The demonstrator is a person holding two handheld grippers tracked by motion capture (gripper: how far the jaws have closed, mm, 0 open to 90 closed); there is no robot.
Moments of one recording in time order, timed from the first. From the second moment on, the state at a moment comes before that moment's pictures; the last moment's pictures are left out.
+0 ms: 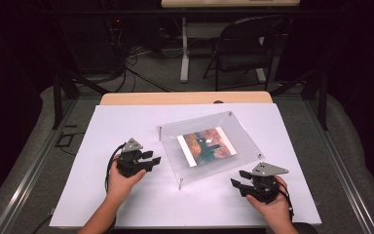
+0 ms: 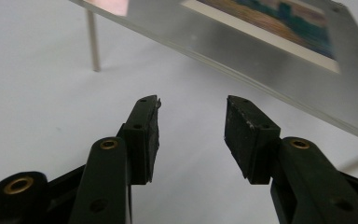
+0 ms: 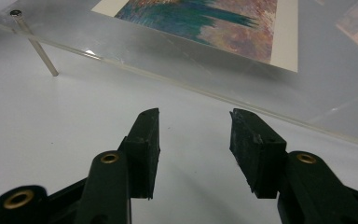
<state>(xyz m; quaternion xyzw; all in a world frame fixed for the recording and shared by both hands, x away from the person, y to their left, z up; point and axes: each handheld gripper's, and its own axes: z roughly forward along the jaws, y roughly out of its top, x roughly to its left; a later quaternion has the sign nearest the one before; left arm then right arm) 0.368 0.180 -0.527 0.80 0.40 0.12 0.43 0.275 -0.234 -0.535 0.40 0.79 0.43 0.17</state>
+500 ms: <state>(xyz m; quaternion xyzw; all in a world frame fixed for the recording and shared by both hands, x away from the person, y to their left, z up) 0.445 0.175 -0.552 0.80 0.42 0.15 0.40 0.270 -0.237 -0.536 0.40 0.79 0.44 0.17</state>
